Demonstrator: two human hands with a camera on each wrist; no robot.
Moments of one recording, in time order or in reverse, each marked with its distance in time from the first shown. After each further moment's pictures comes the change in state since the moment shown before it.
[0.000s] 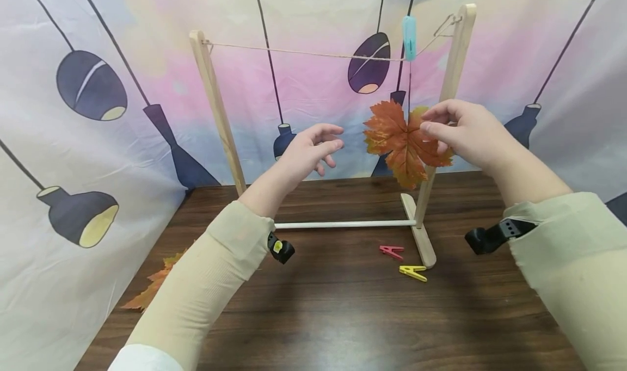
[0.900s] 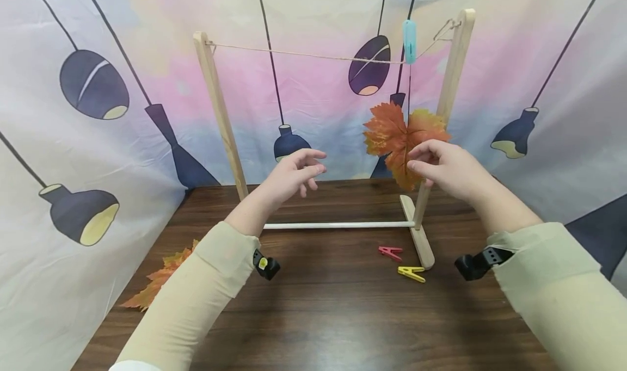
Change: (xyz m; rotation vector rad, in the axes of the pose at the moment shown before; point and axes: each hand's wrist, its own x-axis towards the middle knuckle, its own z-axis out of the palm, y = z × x) left_hand -0.029 -0.039 -0.014 0.005 -0.025 -0.071; right_hand -0.016 0.020 0.042 -0.098 -0.060 -0.050
